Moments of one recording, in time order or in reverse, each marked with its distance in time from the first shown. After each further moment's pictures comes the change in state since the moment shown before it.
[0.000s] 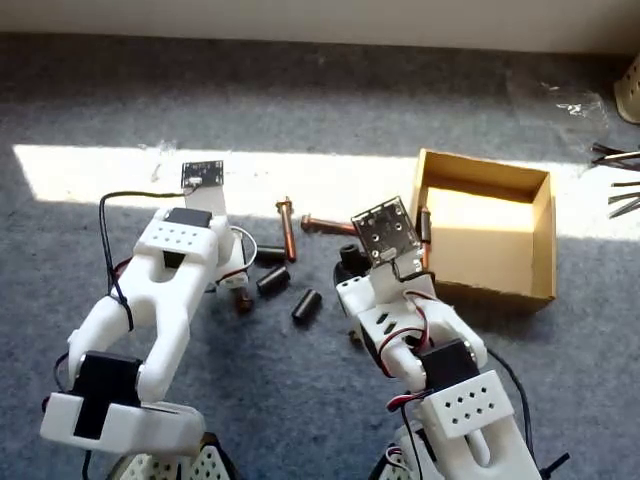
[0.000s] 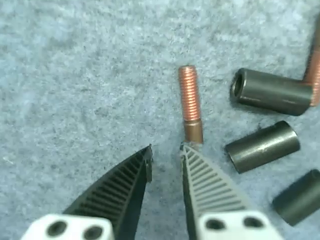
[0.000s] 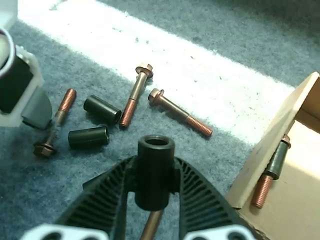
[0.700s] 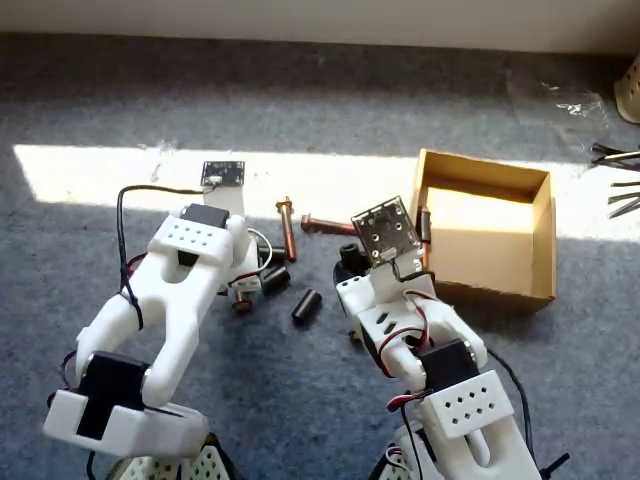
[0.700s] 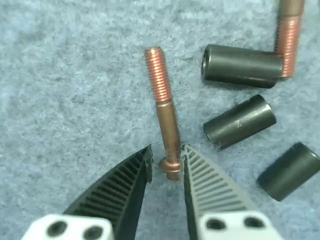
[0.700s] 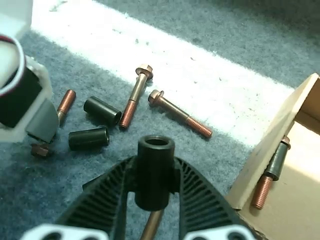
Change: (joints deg) left arm 4.7 0.2 -2.5 4.7 0.0; right arm 0.0 0.0 0.0 -0.2 0.0
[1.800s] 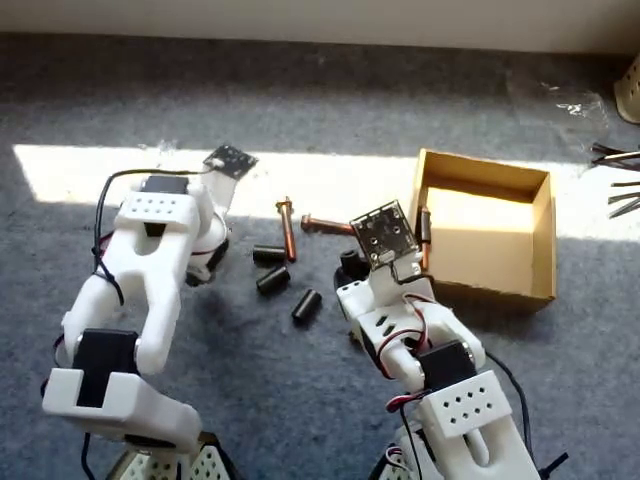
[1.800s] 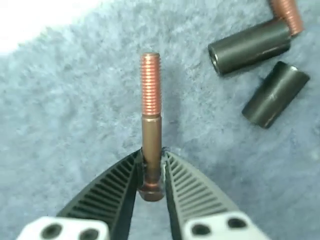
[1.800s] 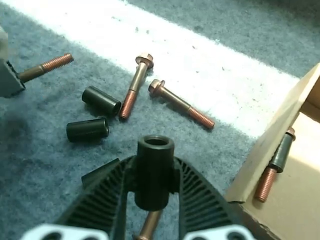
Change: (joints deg) left arm -10.4 6.3 -10.9 6.9 -41.3; right arm 0.0 -0.1 1.8 -0.1 0.0
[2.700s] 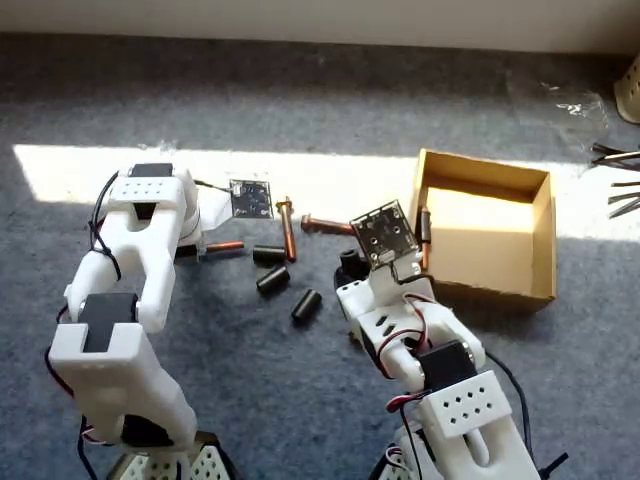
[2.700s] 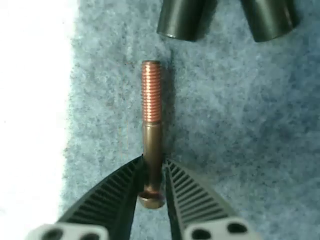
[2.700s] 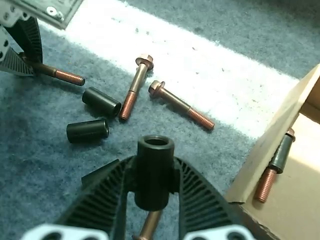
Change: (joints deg) left arm -5.5 12.6 -10.3 -5.6 -60.1; right arm 0.0 0.0 0.0 -0.1 0.0
